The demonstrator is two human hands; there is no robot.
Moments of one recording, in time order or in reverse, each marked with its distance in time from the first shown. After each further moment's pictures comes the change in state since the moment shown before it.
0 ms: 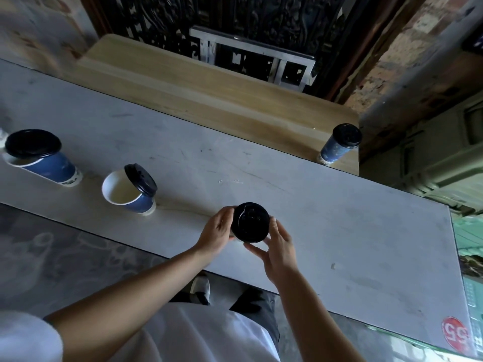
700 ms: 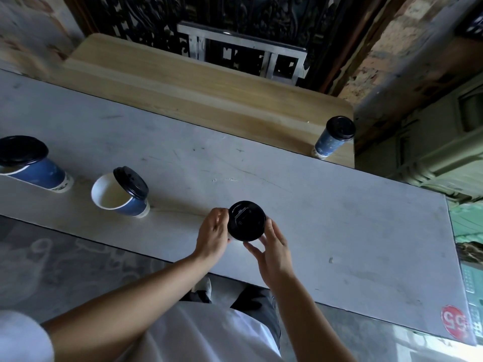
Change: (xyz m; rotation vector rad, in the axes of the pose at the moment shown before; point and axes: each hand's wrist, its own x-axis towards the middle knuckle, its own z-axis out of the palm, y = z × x) left_hand -0.008 0.008 0.012 0.103 0.185 -0.059; right_hand 0.001 0.012 -0.007 0.060 -0.026 -0.023
